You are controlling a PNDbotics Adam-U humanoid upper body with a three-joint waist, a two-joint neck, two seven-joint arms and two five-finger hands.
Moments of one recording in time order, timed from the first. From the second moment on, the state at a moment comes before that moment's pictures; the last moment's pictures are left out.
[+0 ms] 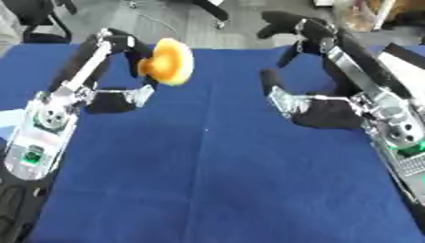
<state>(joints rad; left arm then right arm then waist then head) -0.46 0.32 -0.14 -1.76 -0.33 -0.26 -0.29 -0.56 -0.34 0.41 -1.98 0.36 0.06 0.14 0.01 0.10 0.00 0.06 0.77</state>
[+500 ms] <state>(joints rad) -0.51 0.25 -0.19 -1.77 -0.32 -0.28 -0.33 -0.58 -0.33 0.42 -1.98 0.23 0.25 0.06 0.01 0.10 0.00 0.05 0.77</state>
